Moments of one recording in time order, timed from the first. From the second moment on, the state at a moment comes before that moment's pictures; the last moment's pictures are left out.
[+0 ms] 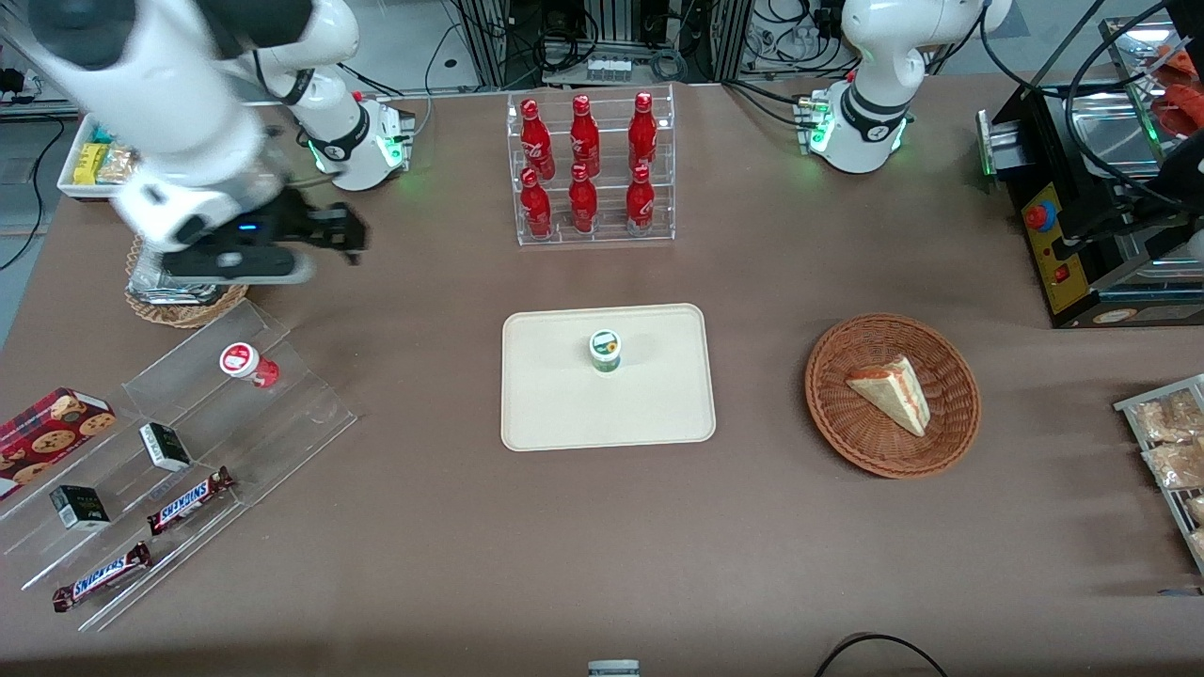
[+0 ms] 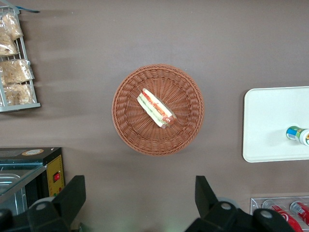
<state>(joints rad) 0.06 -0.01 0.25 -1.57 -0.05 1.46 0.34</state>
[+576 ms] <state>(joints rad) -0.02 -0.08 0.09 -1.57 -0.05 1.41 0.14</state>
